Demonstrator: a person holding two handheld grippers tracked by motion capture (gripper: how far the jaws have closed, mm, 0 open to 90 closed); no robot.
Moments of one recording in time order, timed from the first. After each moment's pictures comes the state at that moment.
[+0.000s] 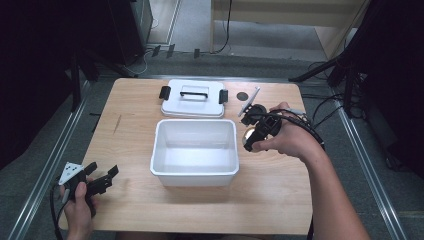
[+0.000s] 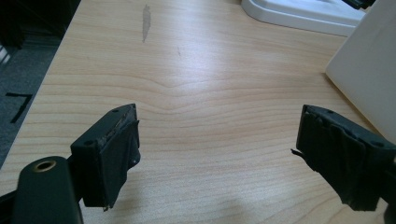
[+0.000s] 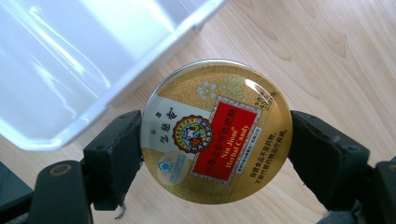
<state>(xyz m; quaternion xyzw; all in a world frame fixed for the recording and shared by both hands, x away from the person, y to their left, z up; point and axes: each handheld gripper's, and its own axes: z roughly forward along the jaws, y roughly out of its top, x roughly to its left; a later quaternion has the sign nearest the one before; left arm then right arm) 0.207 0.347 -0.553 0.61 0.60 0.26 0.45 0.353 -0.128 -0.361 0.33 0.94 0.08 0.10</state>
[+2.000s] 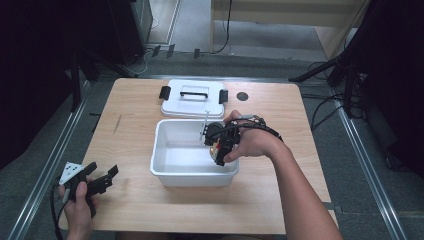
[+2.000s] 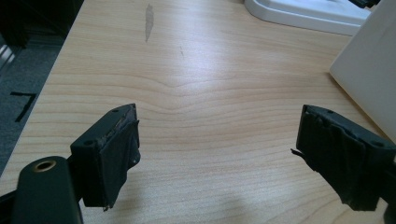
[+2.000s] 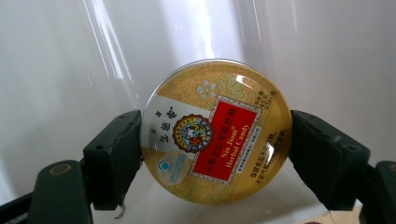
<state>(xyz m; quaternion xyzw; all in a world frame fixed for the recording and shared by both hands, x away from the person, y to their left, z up) 0.208 0.346 -0.553 0.61 0.61 0.26 0.44 0.347 -0.045 -0.415 0.09 0.99 0.06 0.08</state>
